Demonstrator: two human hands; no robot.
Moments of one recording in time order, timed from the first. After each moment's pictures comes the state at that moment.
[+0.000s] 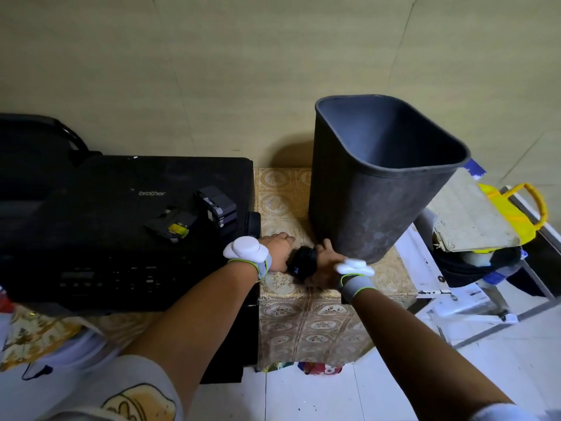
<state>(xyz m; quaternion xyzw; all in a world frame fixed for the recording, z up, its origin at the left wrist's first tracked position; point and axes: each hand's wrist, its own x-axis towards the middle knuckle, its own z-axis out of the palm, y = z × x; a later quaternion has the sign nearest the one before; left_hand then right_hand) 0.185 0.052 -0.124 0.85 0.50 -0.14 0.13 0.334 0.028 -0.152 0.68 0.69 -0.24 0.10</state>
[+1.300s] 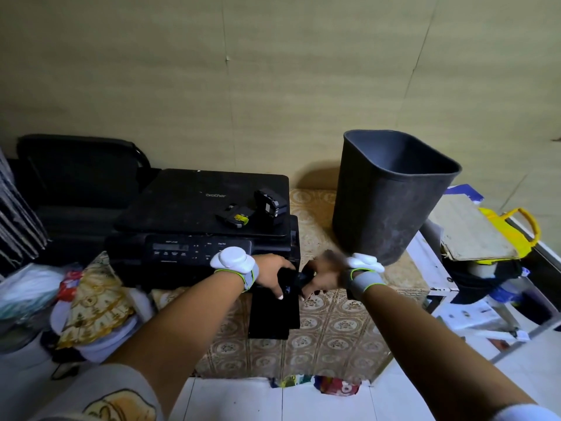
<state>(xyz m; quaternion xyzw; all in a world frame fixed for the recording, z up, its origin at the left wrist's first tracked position) 0.082 -0.062 -0.085 0.85 0.48 -0.11 0.20 0.245 -0.075 -0.082 0.58 0.74 -0.34 0.05</state>
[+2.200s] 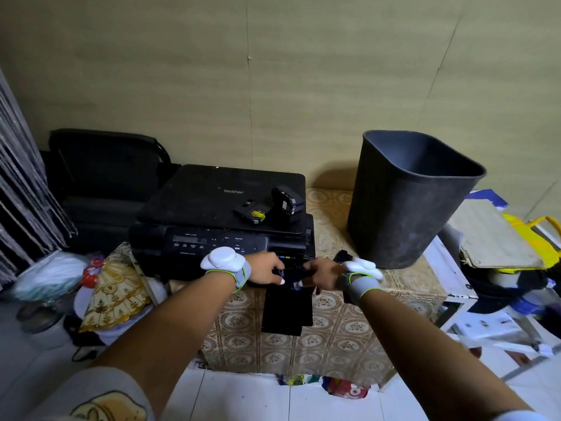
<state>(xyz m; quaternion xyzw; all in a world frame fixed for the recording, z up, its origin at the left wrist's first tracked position) 0.040 -0.079 -0.083 0.82 0.52 -0.06 0.24 0.222 -0.071 -0.101 0.55 0.74 -0.39 -0.01</state>
